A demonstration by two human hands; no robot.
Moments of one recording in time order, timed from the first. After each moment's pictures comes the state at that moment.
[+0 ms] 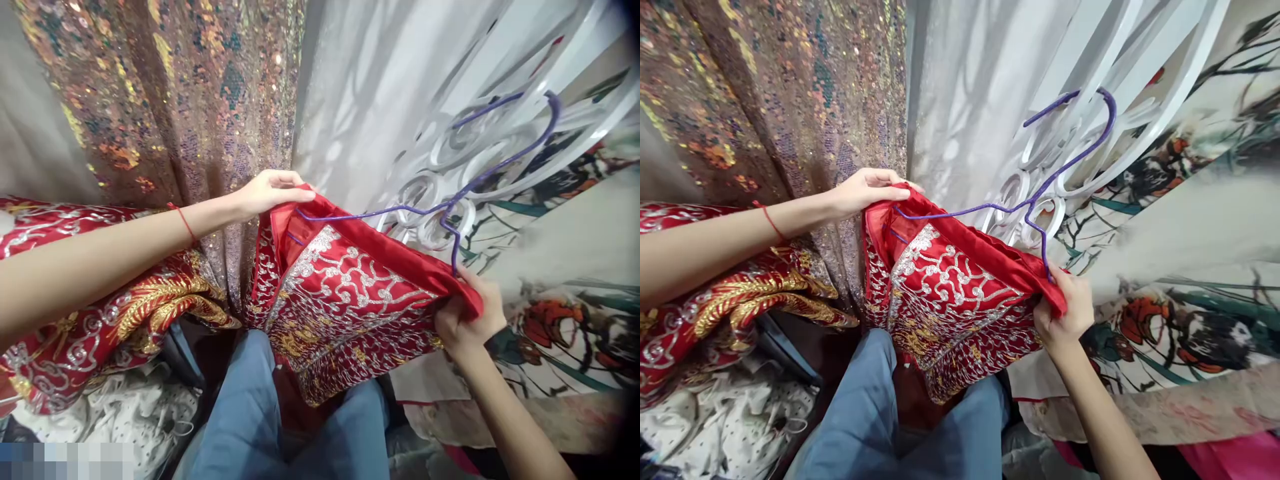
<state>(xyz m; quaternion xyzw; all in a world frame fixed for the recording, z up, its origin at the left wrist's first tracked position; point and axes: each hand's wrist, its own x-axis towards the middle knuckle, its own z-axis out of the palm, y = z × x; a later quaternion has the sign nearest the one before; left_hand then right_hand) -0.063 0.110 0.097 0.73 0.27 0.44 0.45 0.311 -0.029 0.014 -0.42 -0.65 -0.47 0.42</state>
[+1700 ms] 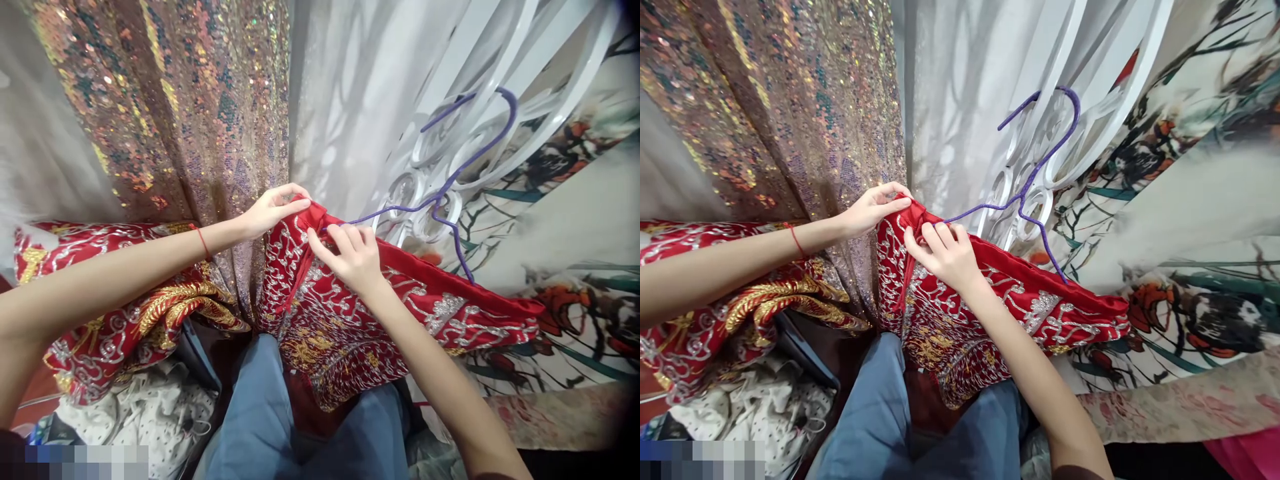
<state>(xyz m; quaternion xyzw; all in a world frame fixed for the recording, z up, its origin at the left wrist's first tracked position) -0.052 0.108 0.078 0.71 0.23 0.44 0.50 0.156 0.030 0.050 -0.28 -0.76 -0.51 0.29</state>
